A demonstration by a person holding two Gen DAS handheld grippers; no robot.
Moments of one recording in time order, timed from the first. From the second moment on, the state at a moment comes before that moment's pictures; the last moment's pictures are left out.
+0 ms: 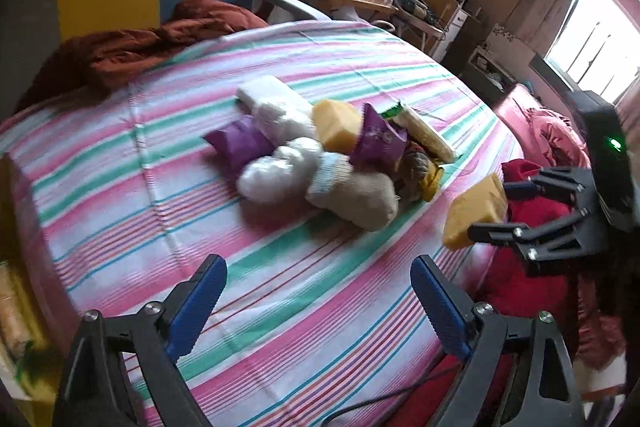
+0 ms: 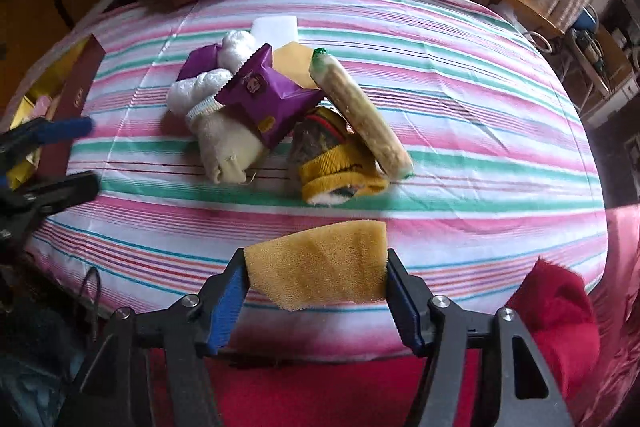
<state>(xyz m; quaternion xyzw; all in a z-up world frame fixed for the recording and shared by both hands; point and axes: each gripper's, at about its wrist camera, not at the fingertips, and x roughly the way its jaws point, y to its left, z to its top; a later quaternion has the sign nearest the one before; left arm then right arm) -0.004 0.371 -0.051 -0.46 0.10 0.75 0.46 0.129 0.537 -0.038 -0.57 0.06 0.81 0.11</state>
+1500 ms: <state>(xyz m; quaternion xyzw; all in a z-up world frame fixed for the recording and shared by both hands) 0.004 0.313 -0.067 -0.48 0.07 0.75 0.46 0.126 0.508 -0.029 -0.51 0.10 0.85 0.11</state>
